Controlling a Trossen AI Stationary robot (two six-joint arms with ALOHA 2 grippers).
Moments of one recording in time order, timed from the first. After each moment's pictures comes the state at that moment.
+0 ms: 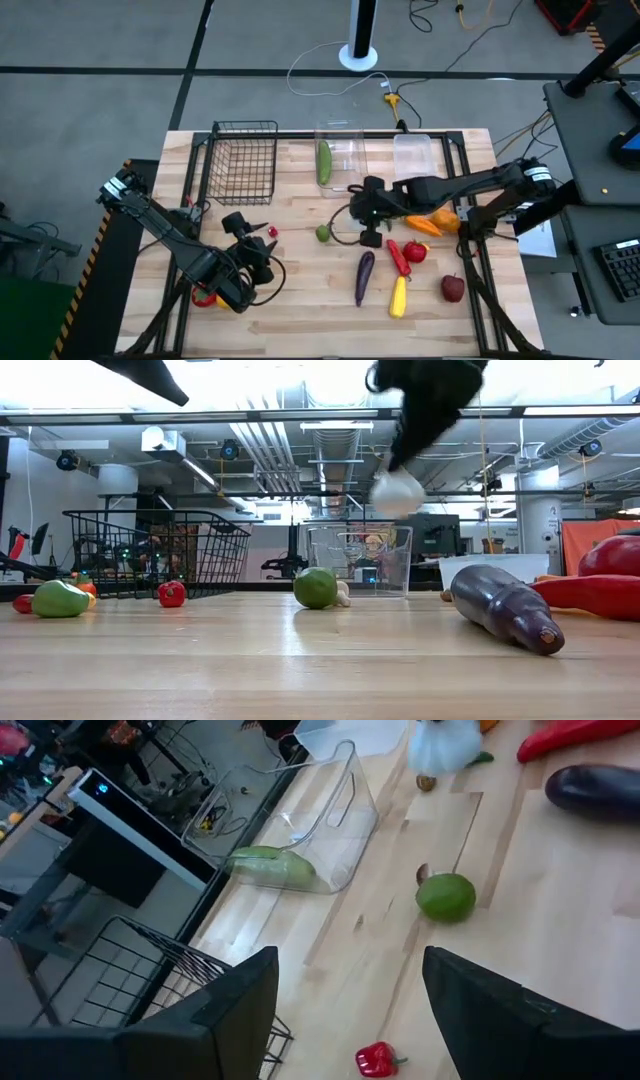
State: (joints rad) left arm -0.69 1.51 1.22 -1.15 -1.04 -0.92; right arm 0.06 1.51 1.21 -0.65 0.18 0.06
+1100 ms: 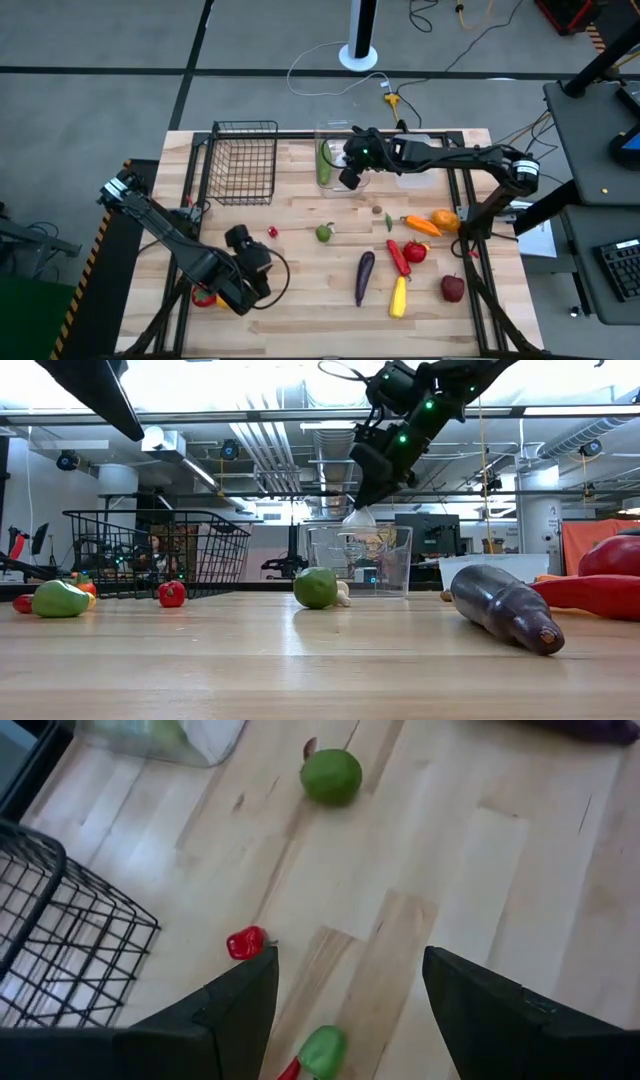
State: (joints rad) left arm -0.69 1.53 1.22 -1.08 -0.64 -0.99; right arm -0.36 1.61 1.16 -0.28 0.23 0.03
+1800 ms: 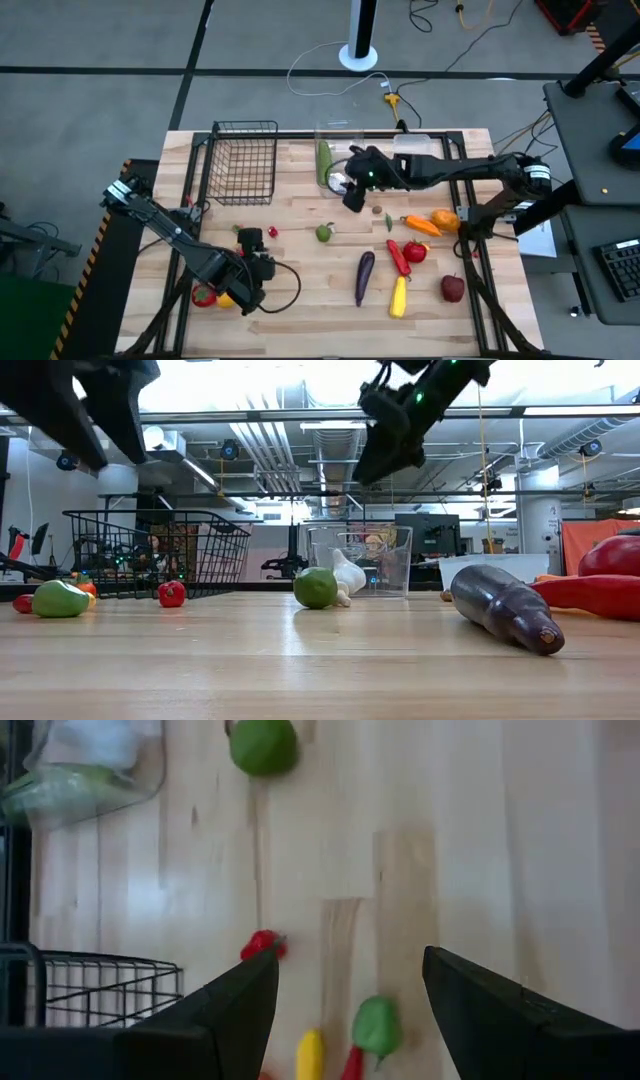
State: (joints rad) left arm -0.65 1.56 1.18 -1.06 -0.54 -0.51; right arm -0.16 1.51 1.16 -0.41 0.20 0.16
